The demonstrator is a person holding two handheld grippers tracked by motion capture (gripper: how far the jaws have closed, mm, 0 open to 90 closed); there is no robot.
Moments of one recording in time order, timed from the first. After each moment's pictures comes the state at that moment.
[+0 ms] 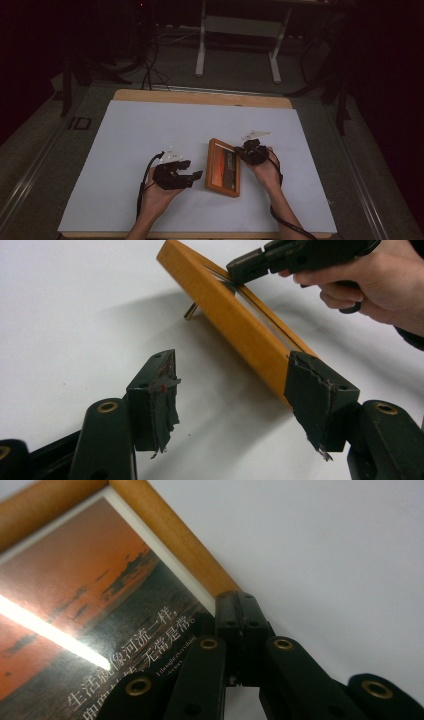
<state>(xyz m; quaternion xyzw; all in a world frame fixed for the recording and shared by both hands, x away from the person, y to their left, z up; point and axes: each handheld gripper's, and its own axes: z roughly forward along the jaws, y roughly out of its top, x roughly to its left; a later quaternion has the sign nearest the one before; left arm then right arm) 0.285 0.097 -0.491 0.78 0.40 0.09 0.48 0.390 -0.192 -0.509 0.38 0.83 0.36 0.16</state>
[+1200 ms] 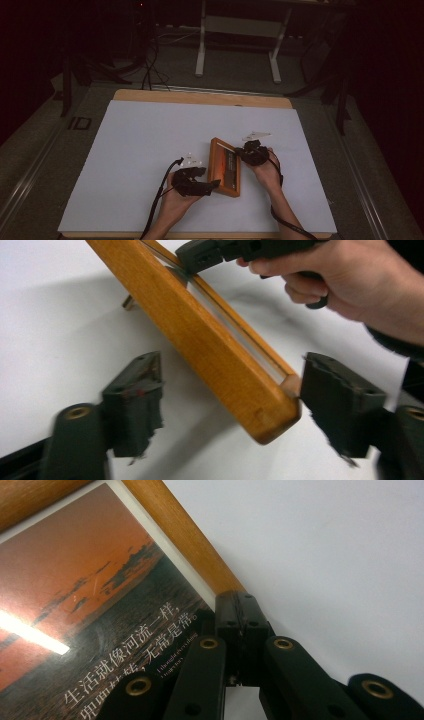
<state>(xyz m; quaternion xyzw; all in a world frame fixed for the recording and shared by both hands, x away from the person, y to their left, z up) 0.281 0.048 -0.501 0.78 0.40 0.04 0.47 0.390 -0.194 -0.514 0.39 0.83 0.36 0.15</state>
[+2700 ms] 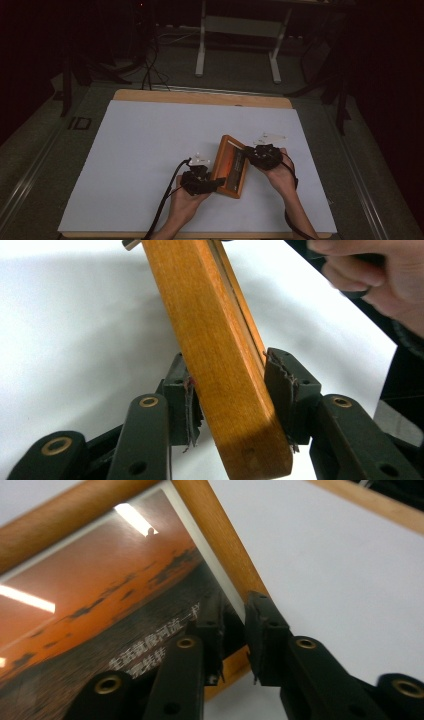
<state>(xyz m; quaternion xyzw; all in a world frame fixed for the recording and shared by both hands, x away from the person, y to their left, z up) 0.283 0.025 -0.500 0.78 0.42 0.02 0.47 0.358 -0.219 -0.475 0.33 0.84 0.38 0.19</state>
